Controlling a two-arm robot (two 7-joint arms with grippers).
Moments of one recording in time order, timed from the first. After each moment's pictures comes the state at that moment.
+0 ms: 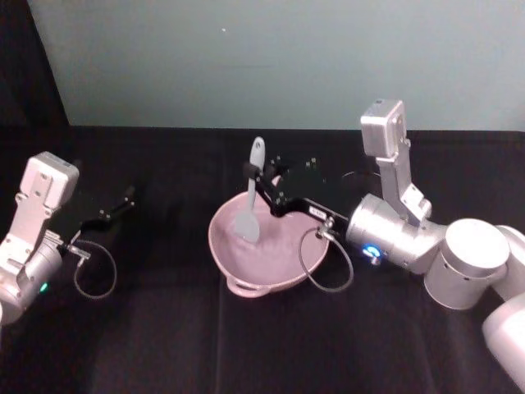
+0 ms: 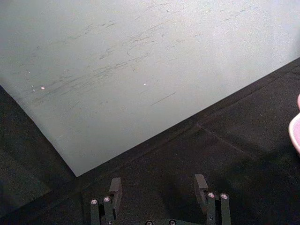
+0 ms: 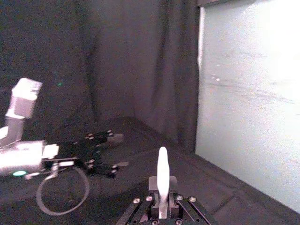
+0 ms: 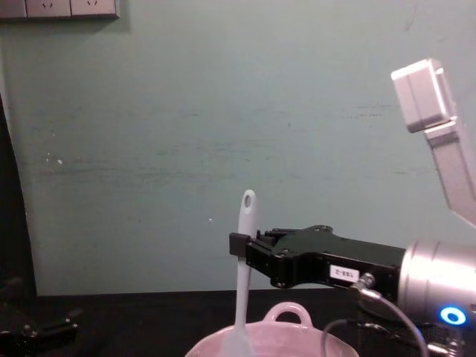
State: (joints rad) left arm -0.20 0.60 0.45 -1.41 -0.25 -0.12 0.03; right arm 0.42 0.33 -0.53 -1.35 0.43 -0.07 0.55
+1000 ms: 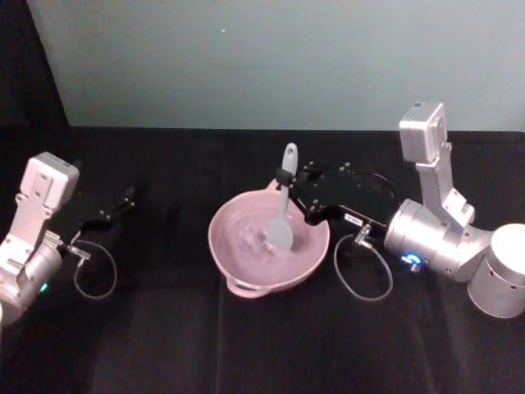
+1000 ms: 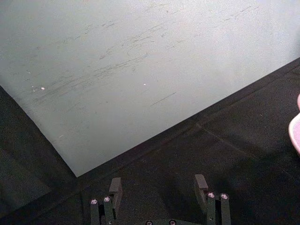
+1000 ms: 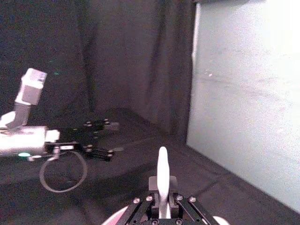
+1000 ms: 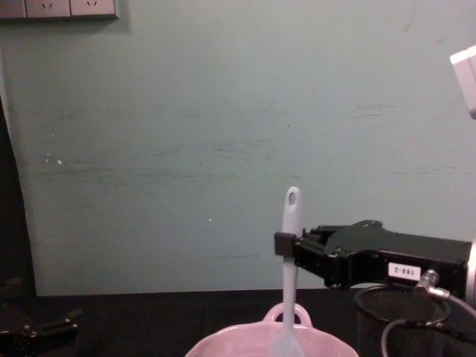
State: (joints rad) left arm -0.20 0.60 0.45 -1.41 -0.25 -0.12 0.03; right arm 0.34 0.43 -0.46 -1.48 0.41 -0.01 0.57
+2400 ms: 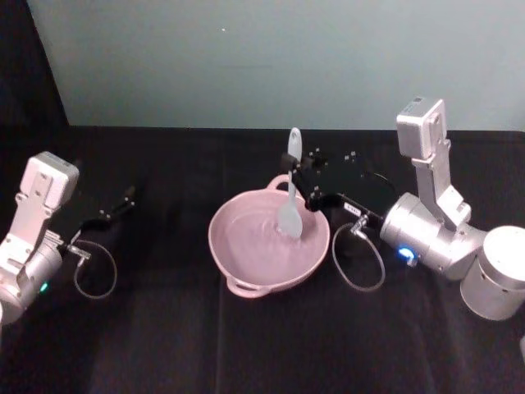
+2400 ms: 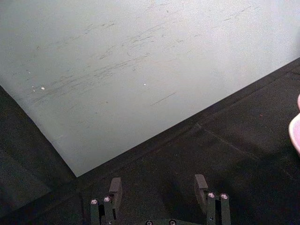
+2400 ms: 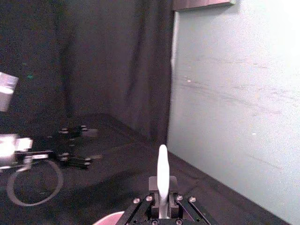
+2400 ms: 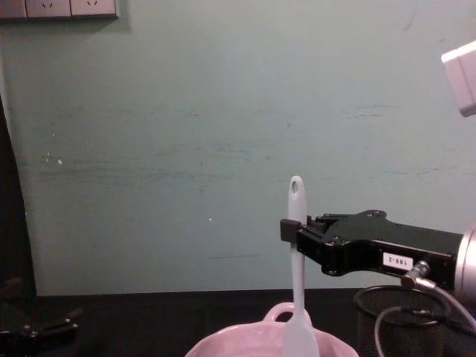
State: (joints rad) left arm -0.20 0.60 0.45 -1.41 -0.25 -0.12 0.03; right arm 0.32 0.38 -0.44 -1.48 0.35 -0.04 0.48
